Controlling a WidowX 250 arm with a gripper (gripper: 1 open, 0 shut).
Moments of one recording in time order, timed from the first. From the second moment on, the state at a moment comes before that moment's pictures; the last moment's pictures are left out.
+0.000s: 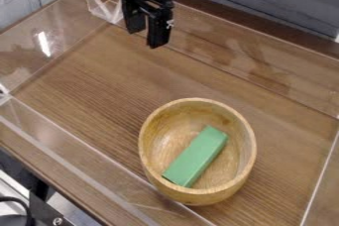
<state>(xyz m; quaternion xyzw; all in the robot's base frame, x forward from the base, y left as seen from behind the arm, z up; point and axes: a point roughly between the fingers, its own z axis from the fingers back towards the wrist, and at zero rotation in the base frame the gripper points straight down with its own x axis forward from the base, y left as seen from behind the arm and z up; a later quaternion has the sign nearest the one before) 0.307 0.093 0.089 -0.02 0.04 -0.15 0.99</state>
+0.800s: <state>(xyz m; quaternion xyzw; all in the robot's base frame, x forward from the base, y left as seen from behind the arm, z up) 0.283 0.066 0.075 -0.03 0.06 -0.13 0.99</state>
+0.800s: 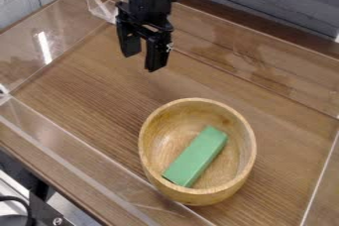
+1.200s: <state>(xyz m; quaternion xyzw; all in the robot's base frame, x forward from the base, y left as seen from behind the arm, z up) 0.272 0.051 0.074 -0.03 0.06 -0.13 0.99</state>
